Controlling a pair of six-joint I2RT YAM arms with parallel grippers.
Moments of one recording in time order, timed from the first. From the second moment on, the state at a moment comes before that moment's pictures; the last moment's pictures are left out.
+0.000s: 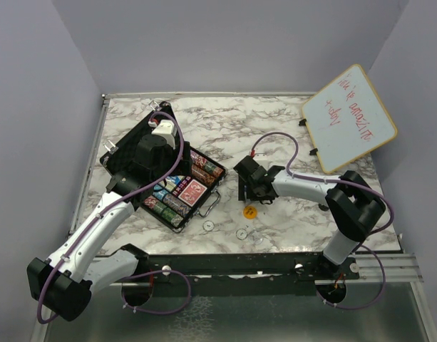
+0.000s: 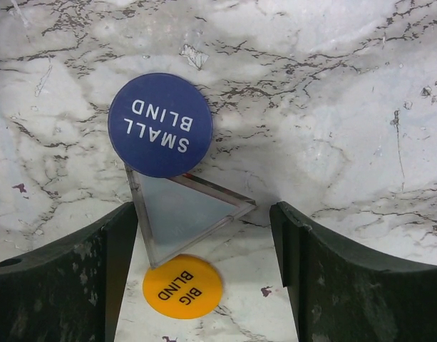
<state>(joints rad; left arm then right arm) -0.49 1.00 0.93 -0.45 -0.14 -0.27 0.80 1.70 0.98 -0.48 0.34 0.70</state>
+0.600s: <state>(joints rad) -0.49 1.00 0.93 -0.45 -0.14 -0.27 0.80 1.69 0.97 -0.46 0.34 0.70</state>
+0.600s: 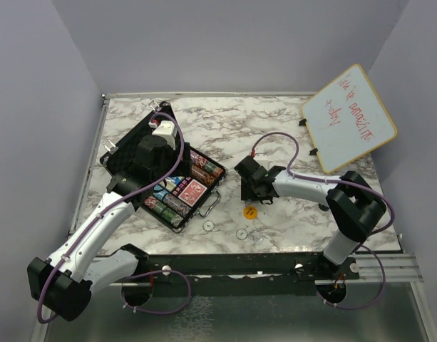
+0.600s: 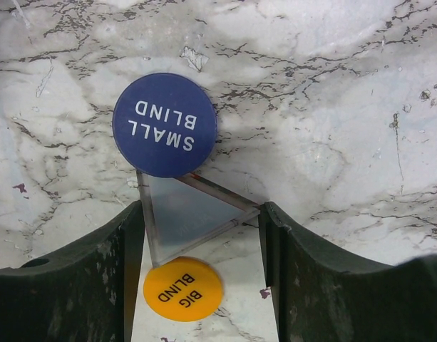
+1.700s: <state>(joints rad) -0.48 0.61 0.85 -0.43 -0.60 -0.41 0.99 1.98 1.50 -0.24 0.07 0.32</state>
